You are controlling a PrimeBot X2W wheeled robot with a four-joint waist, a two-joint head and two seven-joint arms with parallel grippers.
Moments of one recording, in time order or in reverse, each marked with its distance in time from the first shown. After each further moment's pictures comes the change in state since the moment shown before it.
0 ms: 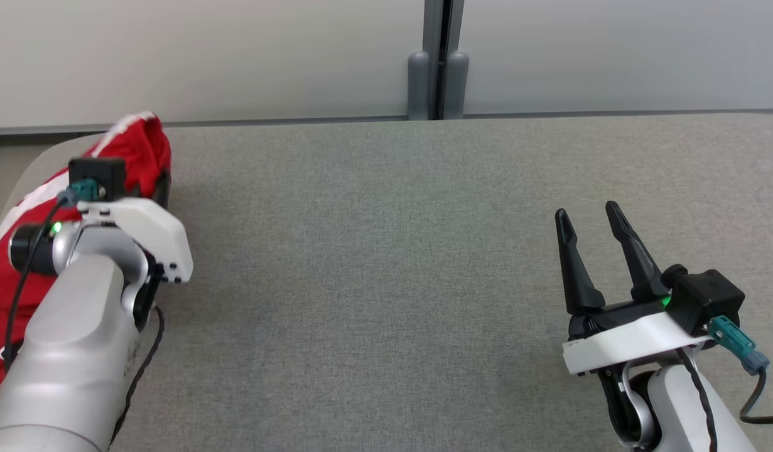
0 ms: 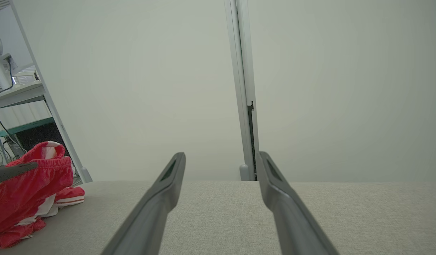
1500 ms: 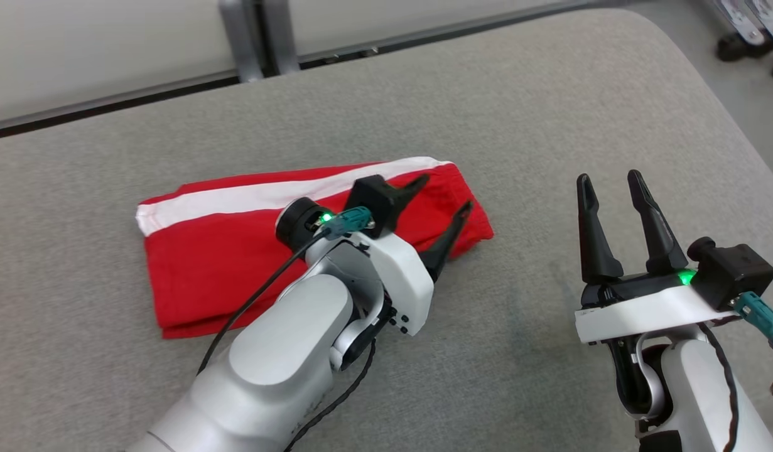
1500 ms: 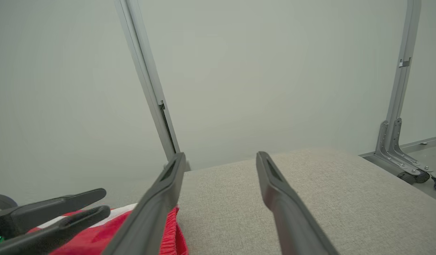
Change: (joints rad) left arm 0.043 -0.174 -0.546 -0.545 -0.221 0.074 0.093; right arm -0.051 0.013 -0.044 -0.011 0.057 0.000 0.000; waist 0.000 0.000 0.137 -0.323
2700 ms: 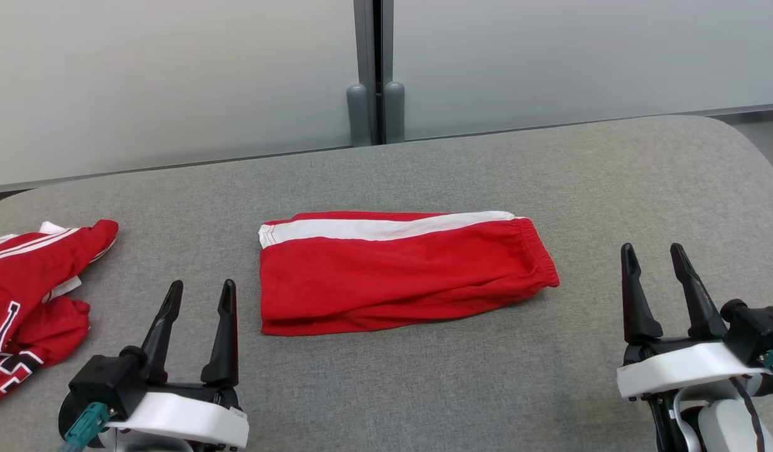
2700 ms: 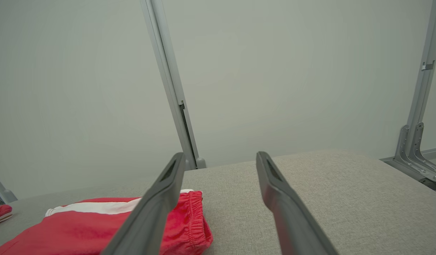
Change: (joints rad) left arm 0.718 0.311 0.488 -0.580 0.007 0.271 -0.244; right arm 0.160 -0.044 -0.092 0.035 -0.024 0.000 0.000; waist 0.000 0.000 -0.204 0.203
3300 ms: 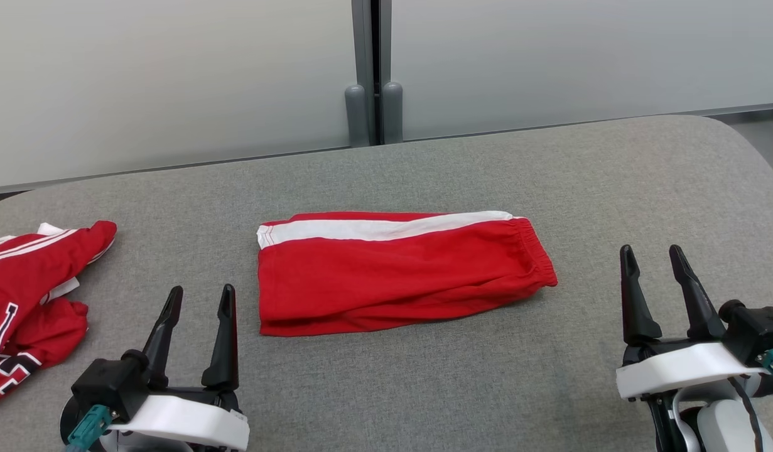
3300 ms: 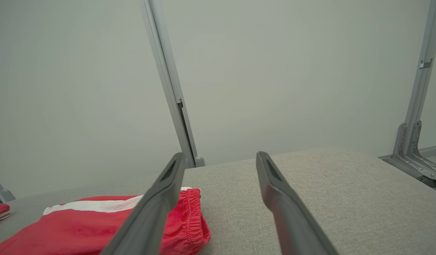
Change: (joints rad) left arm 0.009 -0.015 0.010 0.020 0.007 -0.010 -0.002; right arm -0.002 0.000 0.000 0.012 0.000 0.000 0.000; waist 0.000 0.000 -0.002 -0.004
